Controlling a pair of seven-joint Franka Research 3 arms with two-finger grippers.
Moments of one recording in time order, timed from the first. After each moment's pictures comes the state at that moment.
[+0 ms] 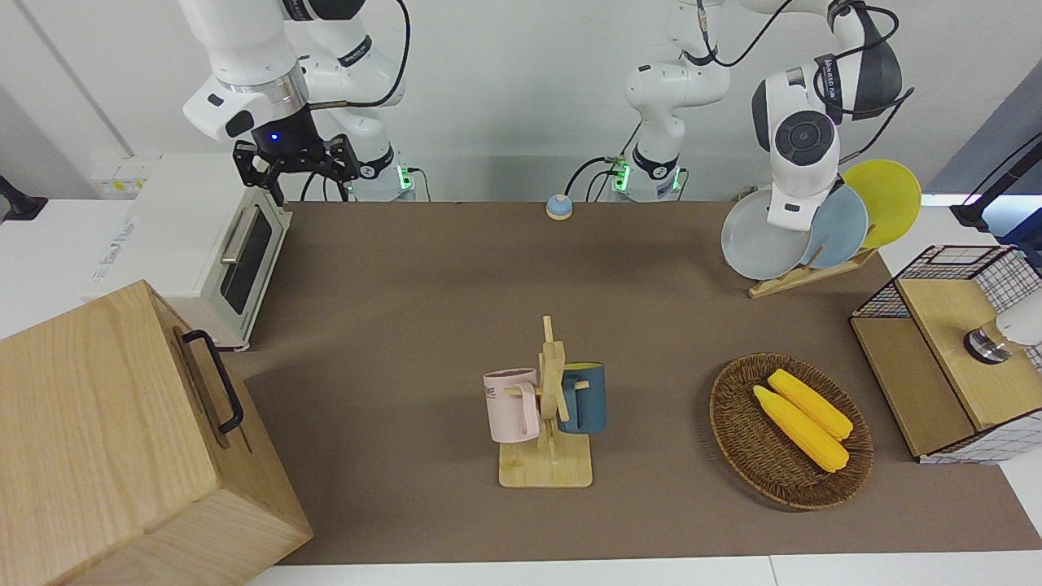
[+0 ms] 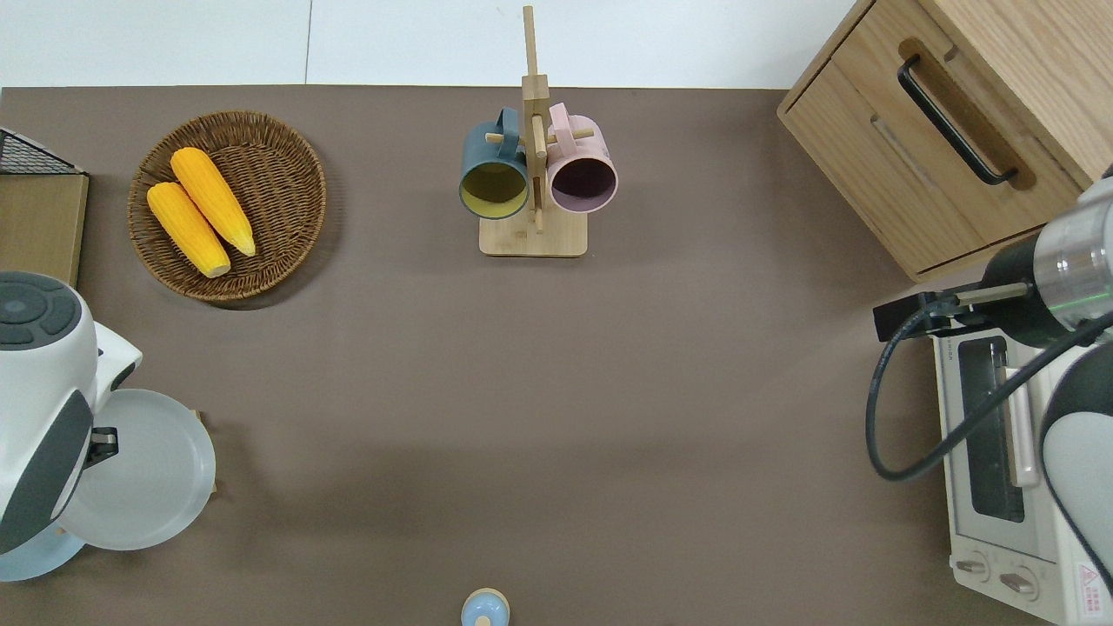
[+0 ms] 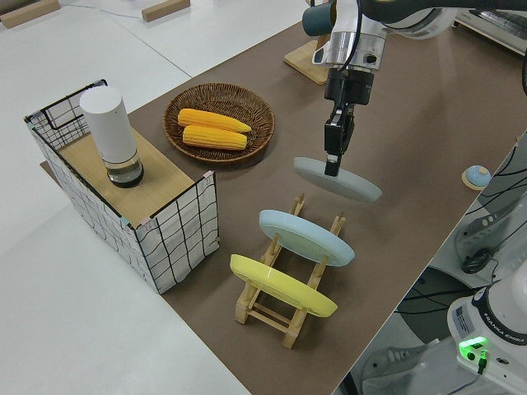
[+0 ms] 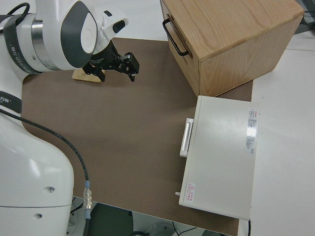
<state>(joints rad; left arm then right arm) 0.11 -0.10 -0.12 -2.07 0.57 1.53 -0.33 -0.15 0.02 0.28 -1.49 -0.02 1.48 0.04</state>
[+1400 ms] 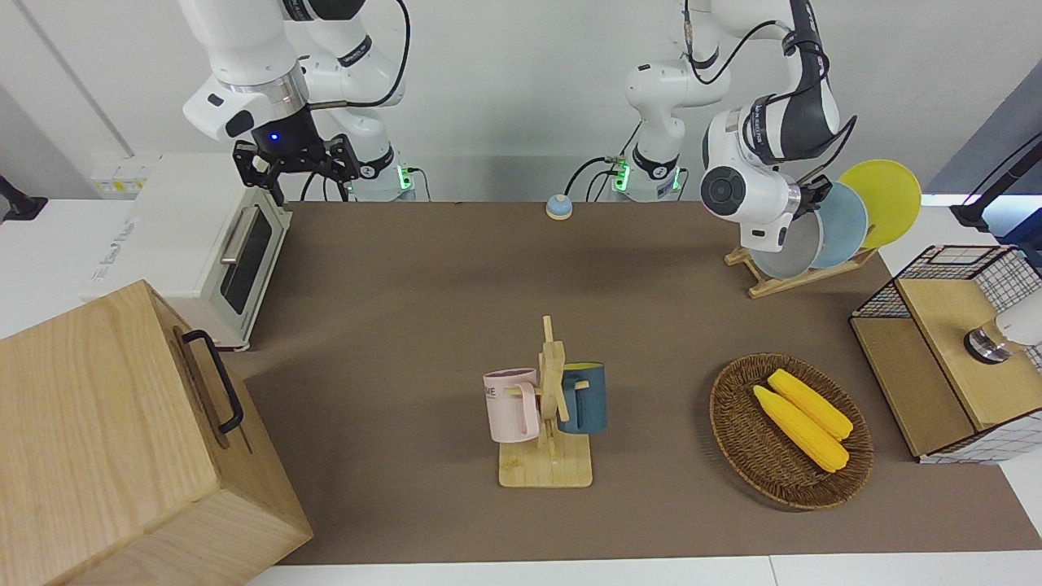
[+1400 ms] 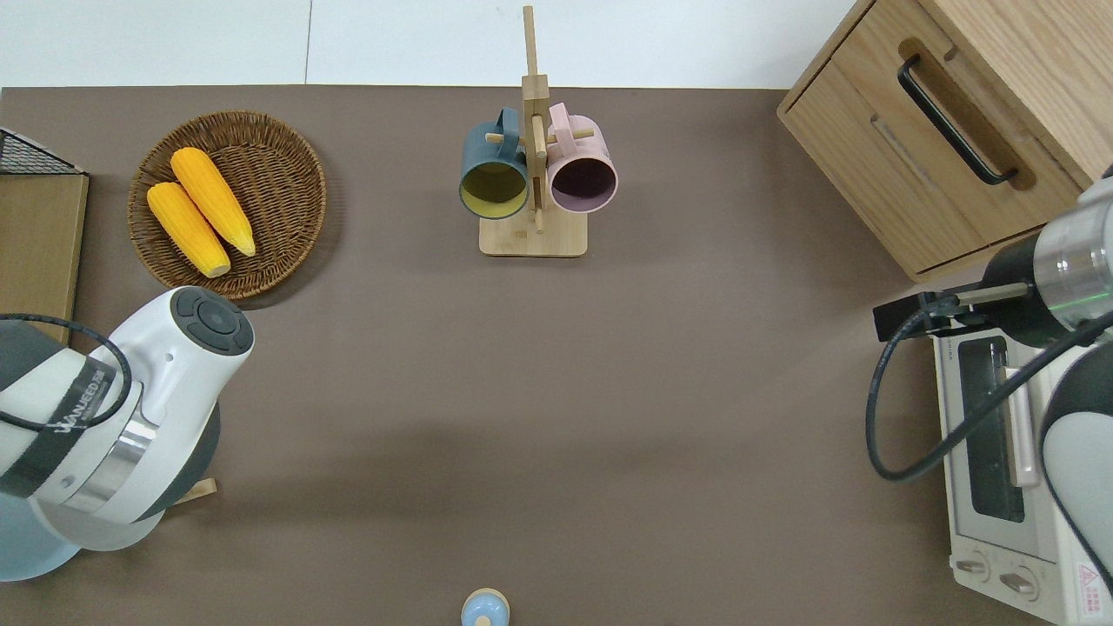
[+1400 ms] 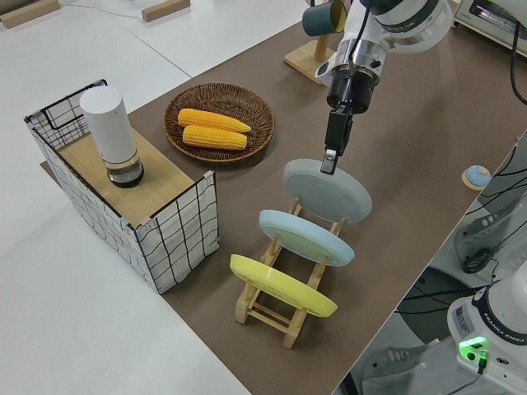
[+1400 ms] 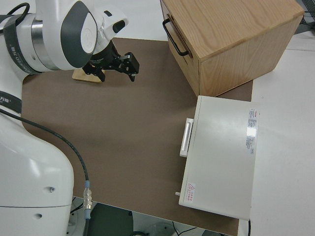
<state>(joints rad) 0.08 -0.01 -0.23 -2.11 0.85 1.41 -0.56 -0.15 0.02 0.28 -1.49 -0.02 1.48 0.04</state>
